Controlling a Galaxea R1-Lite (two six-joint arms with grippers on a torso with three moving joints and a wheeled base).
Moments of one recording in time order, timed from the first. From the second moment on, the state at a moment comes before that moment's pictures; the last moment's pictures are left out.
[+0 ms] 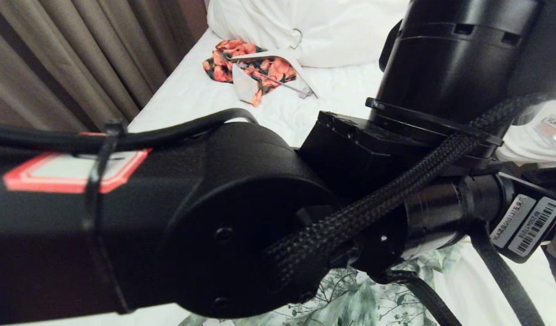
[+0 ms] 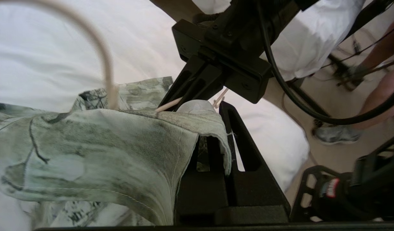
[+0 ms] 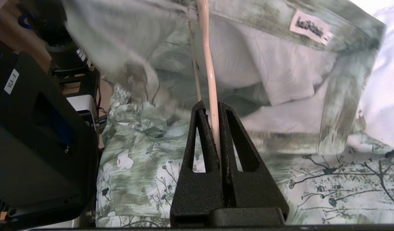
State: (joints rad) left arm -1.25 1.97 -1.76 0.05 0.15 0.01; right arm -0.10 1.61 -1.15 0.43 1.34 -0.93
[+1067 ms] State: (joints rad) left arm -1.28 1.98 -1.69 0.05 0.27 0.04; right arm -0.12 1.61 -1.14 0.43 1.38 -0.93
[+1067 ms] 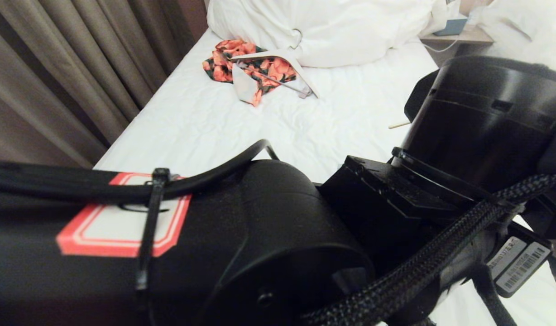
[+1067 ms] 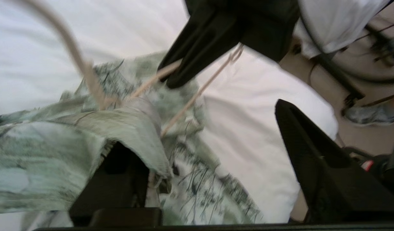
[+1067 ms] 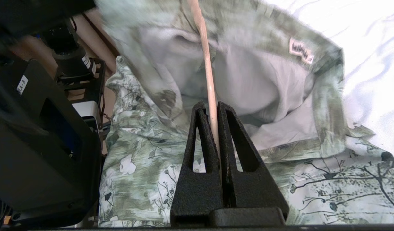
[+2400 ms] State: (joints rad) left arm -1.42 2.03 -1.69 0.05 0.37 0.10; right arm -0.14 1.63 -1.10 0.42 1.52 -0.93
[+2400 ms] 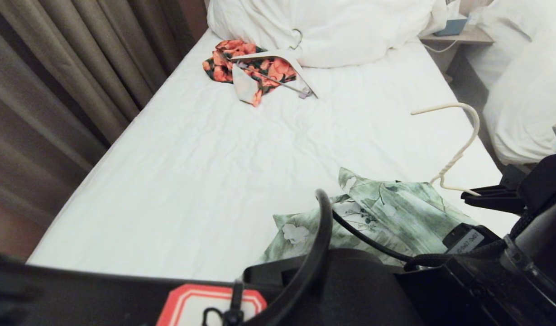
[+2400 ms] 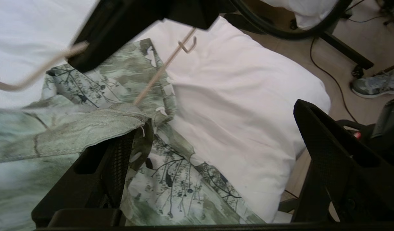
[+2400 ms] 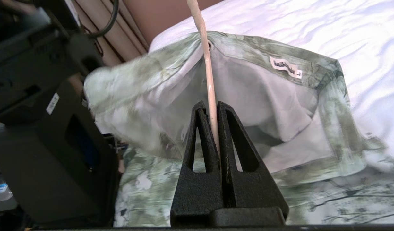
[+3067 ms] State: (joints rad) left arm -1.43 1.98 -1.74 0.10 0.41 0.15; right arm -0.10 1.66 -0.93 0.16 1.52 -0.93
